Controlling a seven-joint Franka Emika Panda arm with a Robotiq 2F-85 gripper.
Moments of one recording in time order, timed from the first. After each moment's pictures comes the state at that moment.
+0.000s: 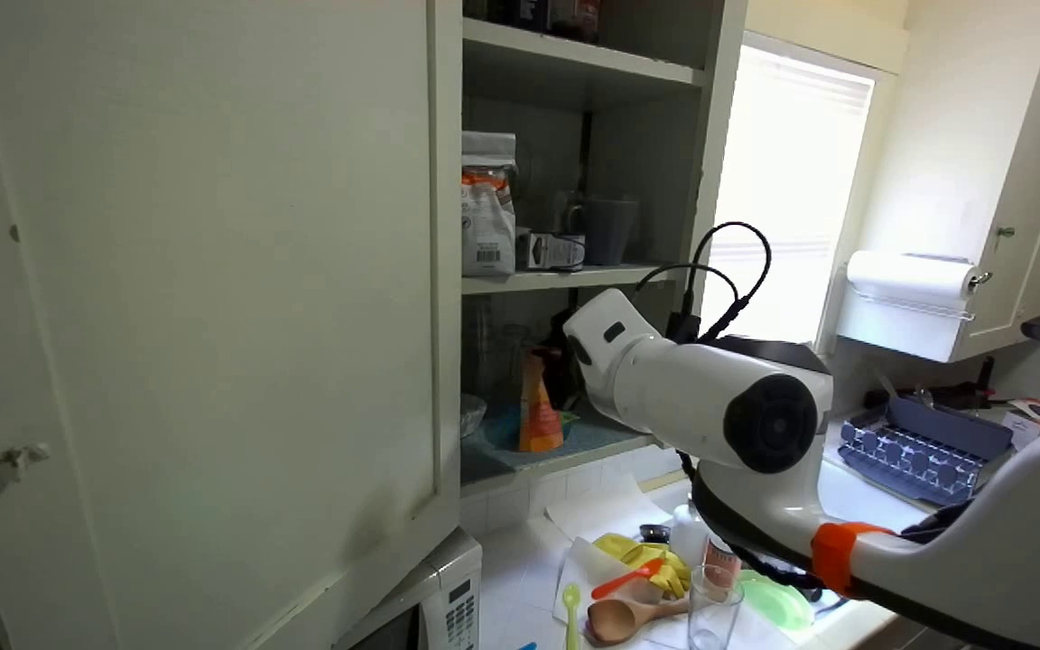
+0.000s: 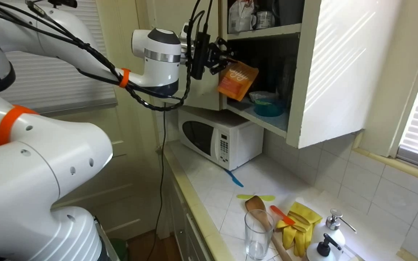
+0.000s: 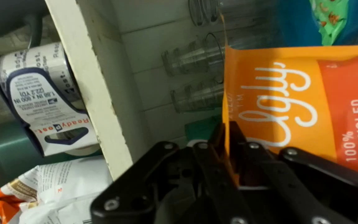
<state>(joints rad) -1.13 -1.05 1.14 -2.47 -0.50 3.26 0.06</state>
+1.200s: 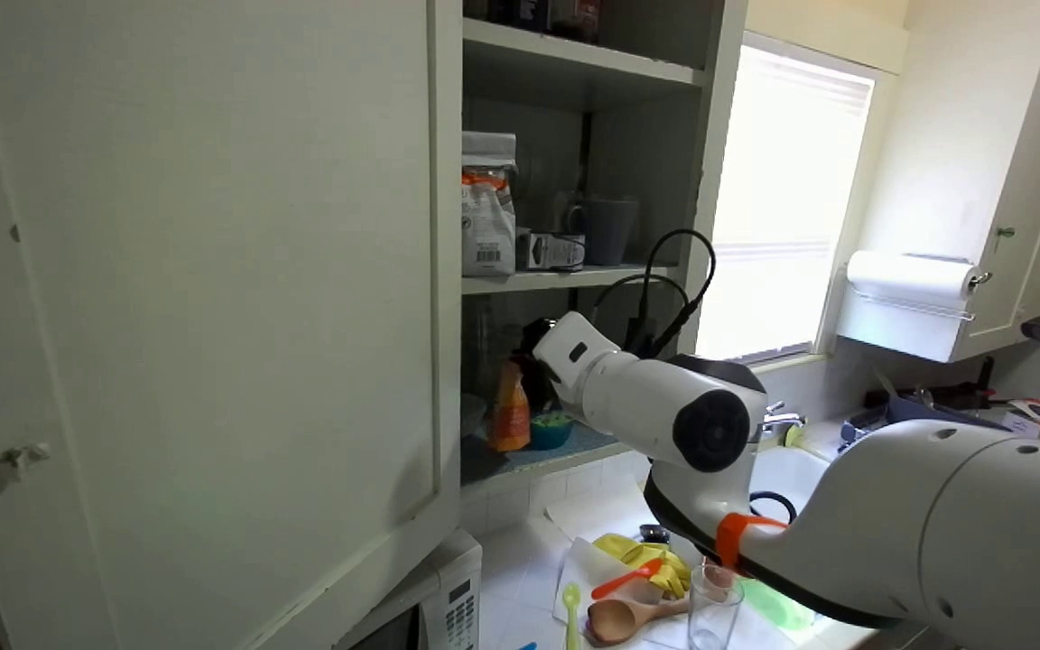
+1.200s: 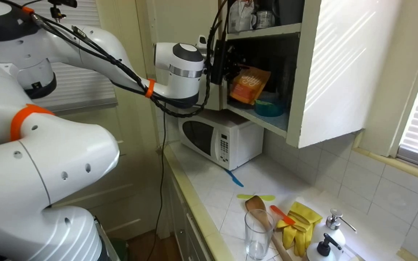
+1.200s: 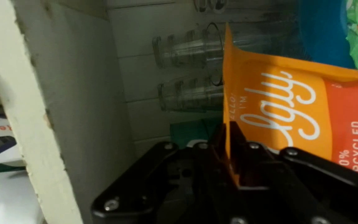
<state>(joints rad) -1.40 -1.08 1.32 -2.39 -0.33 3.46 -0.15</state>
